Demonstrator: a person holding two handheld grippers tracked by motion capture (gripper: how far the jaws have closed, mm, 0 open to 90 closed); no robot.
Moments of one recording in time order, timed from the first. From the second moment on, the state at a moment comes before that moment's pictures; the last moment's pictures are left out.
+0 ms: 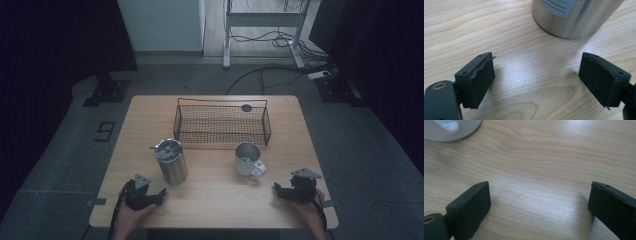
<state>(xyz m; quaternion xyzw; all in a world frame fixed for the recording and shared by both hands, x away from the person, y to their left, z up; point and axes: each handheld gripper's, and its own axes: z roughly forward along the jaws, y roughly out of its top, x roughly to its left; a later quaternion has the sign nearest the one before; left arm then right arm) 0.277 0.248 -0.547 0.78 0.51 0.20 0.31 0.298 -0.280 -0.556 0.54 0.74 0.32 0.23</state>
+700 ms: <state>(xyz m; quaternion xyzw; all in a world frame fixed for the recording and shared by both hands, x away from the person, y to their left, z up) 0.267 0.244 -0.503 0.76 0.49 0.21 0.38 0.298 -0.282 -0.556 0.54 0.74 0.32 0.23</state>
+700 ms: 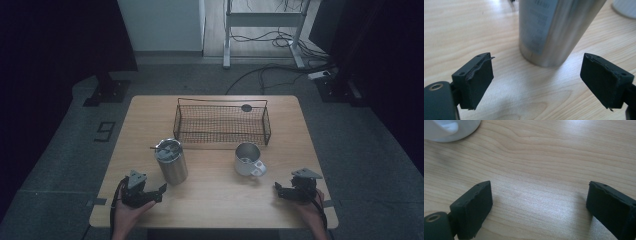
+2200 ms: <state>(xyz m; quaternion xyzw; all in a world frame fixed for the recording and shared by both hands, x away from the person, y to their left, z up) 0.301 0.221 -0.470 0.76 0.45 0.19 0.42 0.299 -0.283 -0.556 0.55 0.73 0.32 0.23</state>
